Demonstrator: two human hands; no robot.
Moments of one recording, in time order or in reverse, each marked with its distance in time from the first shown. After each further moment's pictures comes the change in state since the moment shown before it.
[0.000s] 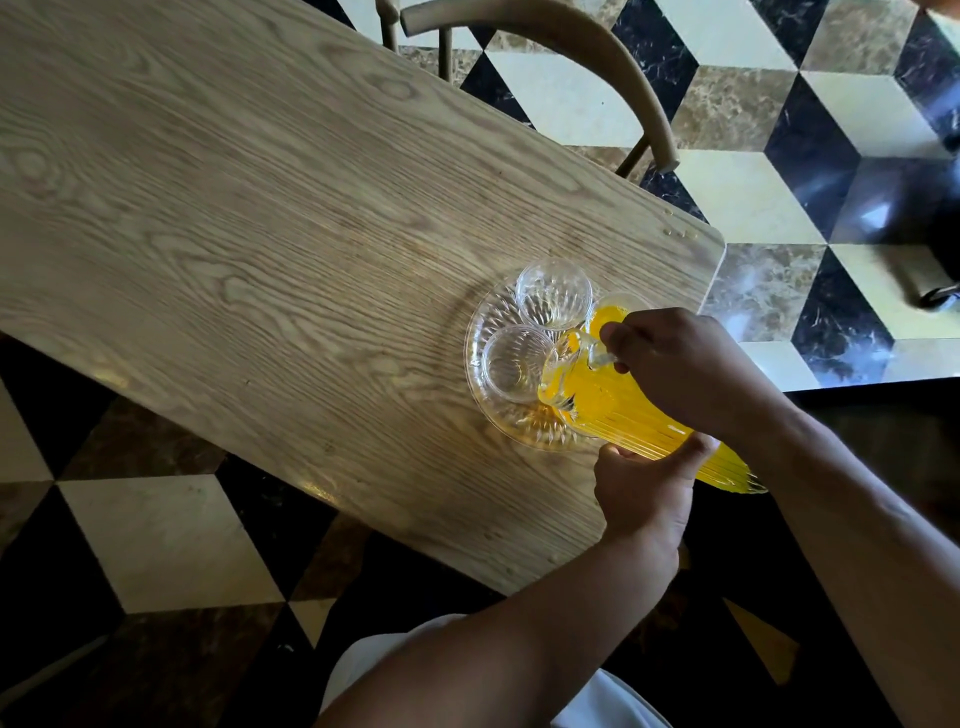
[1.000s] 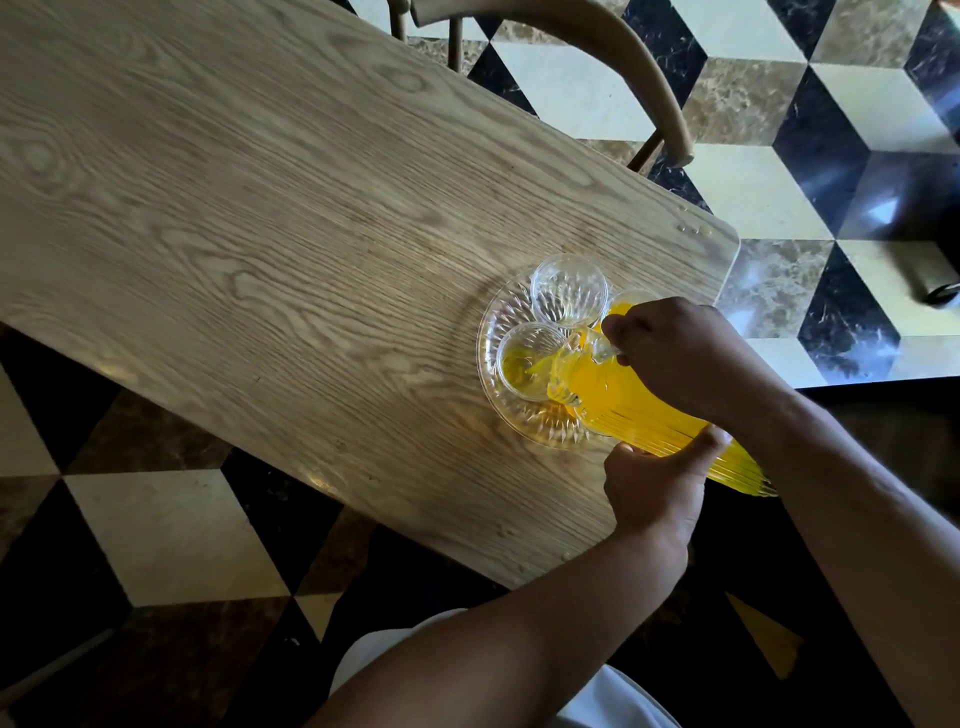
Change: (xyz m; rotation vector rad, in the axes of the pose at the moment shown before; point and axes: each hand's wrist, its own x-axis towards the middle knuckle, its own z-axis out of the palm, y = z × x) left_hand 0.005 0.000 -0.003 0.024 -0.049 -0.002; right_hand 0.014 -0.006 0.007 -0.066 -0.025 0.036
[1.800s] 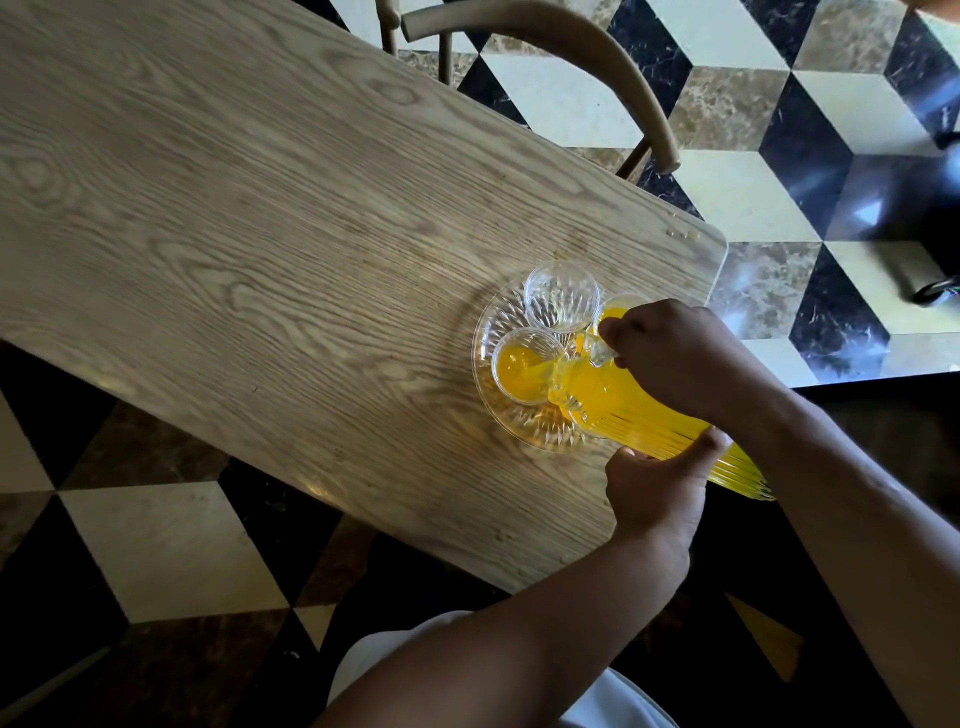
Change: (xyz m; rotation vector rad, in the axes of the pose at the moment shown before) left_hand -0.007 0.000 0.004 -0.018 -0.025 0.003; right_hand -0.002 -0.001 -0.005 -0.011 -0.005 0.035
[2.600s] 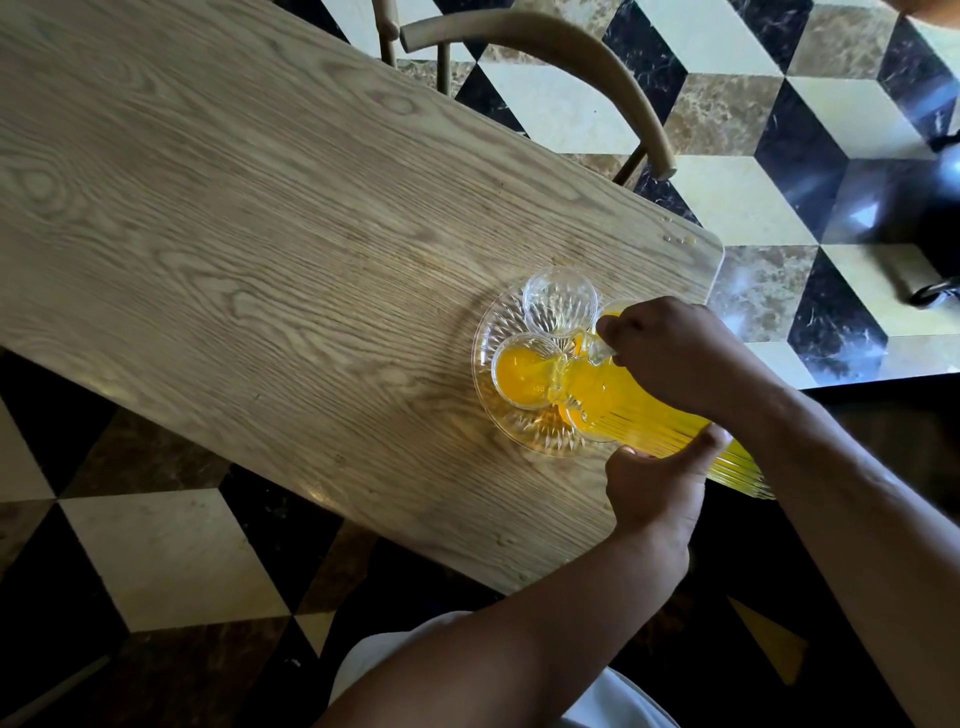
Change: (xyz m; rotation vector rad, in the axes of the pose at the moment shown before) left_hand 0.000 0.009 0.001 -0.056 -0.024 -0.011; right_hand 0.006 -0.001 -0.002 -0.043 -0.008 0.007
